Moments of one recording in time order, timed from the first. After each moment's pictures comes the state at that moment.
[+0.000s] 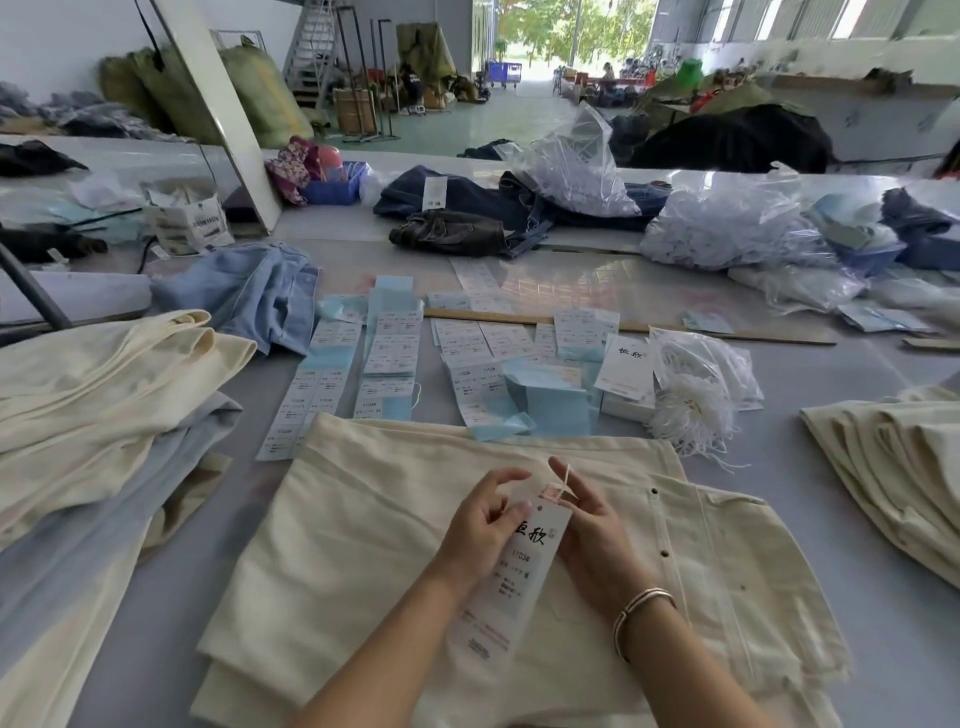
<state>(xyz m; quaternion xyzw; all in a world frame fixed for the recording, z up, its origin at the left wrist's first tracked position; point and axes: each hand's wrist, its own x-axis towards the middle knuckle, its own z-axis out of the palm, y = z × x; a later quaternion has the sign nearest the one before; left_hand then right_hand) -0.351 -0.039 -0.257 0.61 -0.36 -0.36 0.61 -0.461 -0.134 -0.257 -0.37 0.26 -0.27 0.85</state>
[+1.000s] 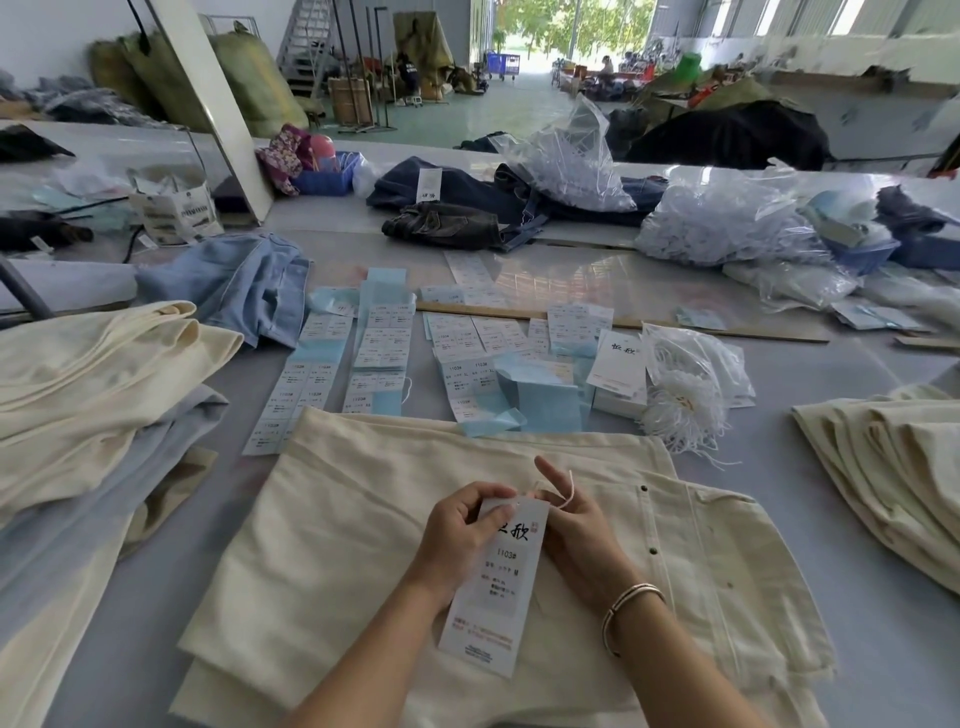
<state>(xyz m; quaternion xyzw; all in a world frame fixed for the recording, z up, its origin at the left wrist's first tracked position) -0.347 -0.034 -0.271 0.59 -0.28 -0.39 0.65 -0.462 -0.139 -0.262 -0.42 0.28 -0.23 0.83</state>
